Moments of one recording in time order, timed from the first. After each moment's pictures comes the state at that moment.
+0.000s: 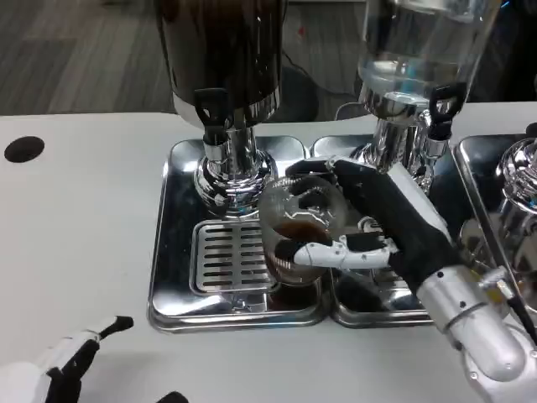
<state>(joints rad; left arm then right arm) 0.84 0.28 0.12 -0.38 0.71 -0.36 0.22 -0.18 -0.17 0.14 0.23 -0.19 -0.27 0.16</state>
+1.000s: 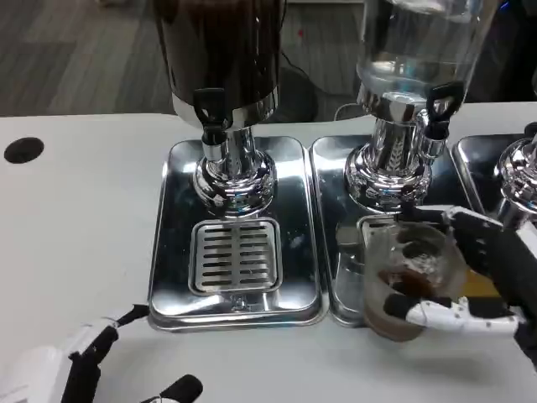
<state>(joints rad) 0.74 0.29 0.06 -0.33 0.71 -0.32 0.21 0.22 -0.33 -0.07 -0.07 -0.05 -0.30 0.27</state>
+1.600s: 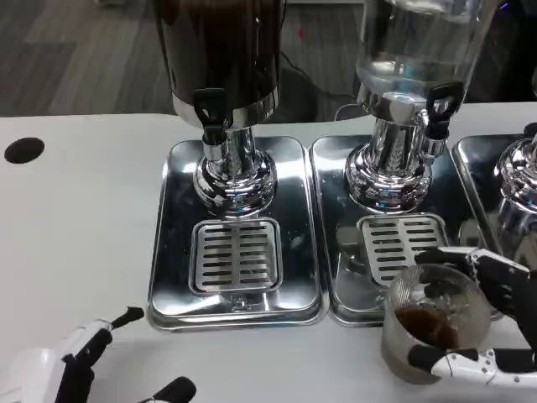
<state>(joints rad) 0.75 0.30 0.07 -0.32 0.70 -0.32 0.21 0.35 -0.33 -0.11 0.01 -0.04 -0.53 0.29</state>
